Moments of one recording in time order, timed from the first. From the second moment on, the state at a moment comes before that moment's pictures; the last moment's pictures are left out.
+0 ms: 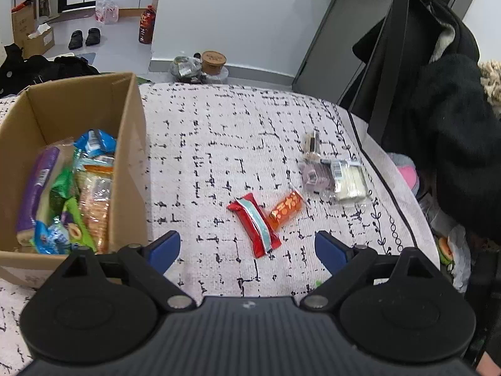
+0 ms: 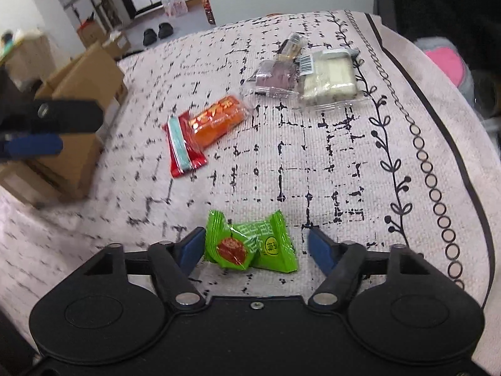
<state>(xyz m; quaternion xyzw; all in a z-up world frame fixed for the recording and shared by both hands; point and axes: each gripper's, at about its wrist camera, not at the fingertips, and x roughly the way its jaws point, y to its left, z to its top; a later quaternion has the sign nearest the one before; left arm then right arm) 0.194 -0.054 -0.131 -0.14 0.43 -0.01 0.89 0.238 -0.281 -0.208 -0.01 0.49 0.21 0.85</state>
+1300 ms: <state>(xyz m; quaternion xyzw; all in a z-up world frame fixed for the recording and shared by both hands) 0.240 -0.097 -0.200 -0.07 0.44 0.02 0.89 0.247 -0.352 -0.192 0.06 0.47 0.16 0.87</state>
